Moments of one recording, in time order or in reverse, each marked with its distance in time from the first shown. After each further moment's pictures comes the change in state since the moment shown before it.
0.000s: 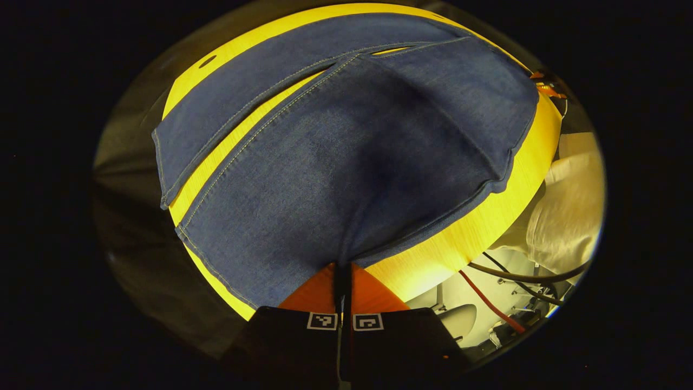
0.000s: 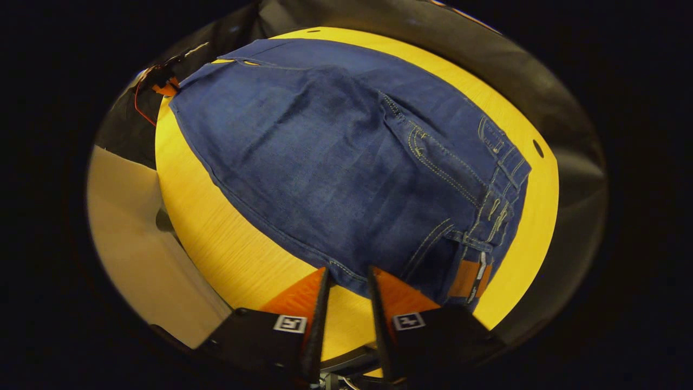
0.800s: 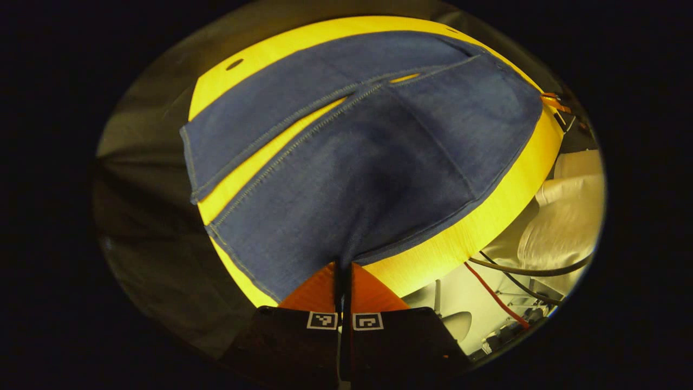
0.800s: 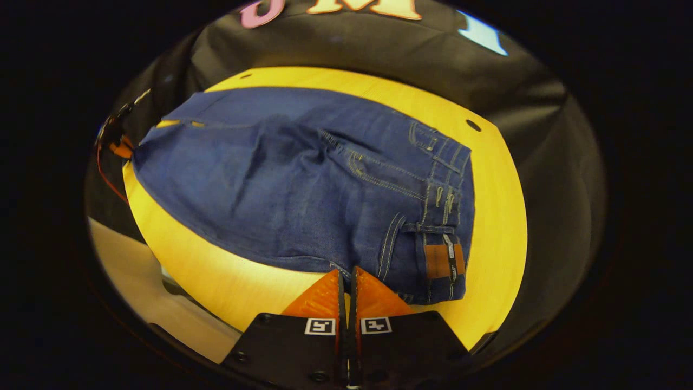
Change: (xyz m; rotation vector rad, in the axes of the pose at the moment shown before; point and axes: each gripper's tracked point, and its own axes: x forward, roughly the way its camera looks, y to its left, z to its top) left arm -0.048 0.030 0.021 -0.065 -0.097 0.056; right arm -0.036 -0.021 0.028 0.453 -0.192 -0.155
